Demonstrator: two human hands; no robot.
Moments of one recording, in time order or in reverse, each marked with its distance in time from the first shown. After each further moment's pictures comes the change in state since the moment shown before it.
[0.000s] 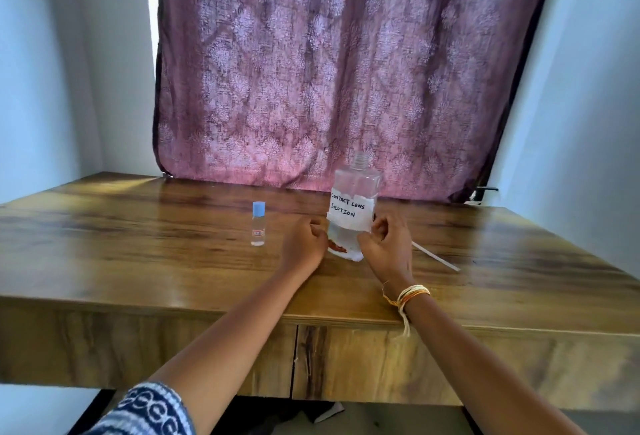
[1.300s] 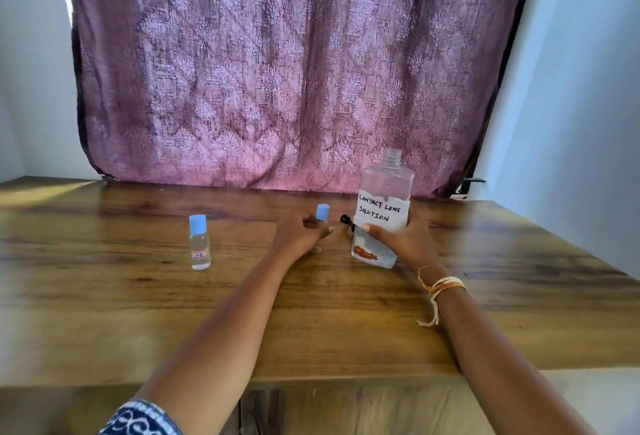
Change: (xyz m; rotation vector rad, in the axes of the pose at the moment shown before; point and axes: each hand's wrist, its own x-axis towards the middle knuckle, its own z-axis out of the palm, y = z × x) left_hand 0.076 0.007 0.069 -0.218 -0.261 -0.155; right_hand 0.087 0.096 -0.033 0.284 -0.196 0.192
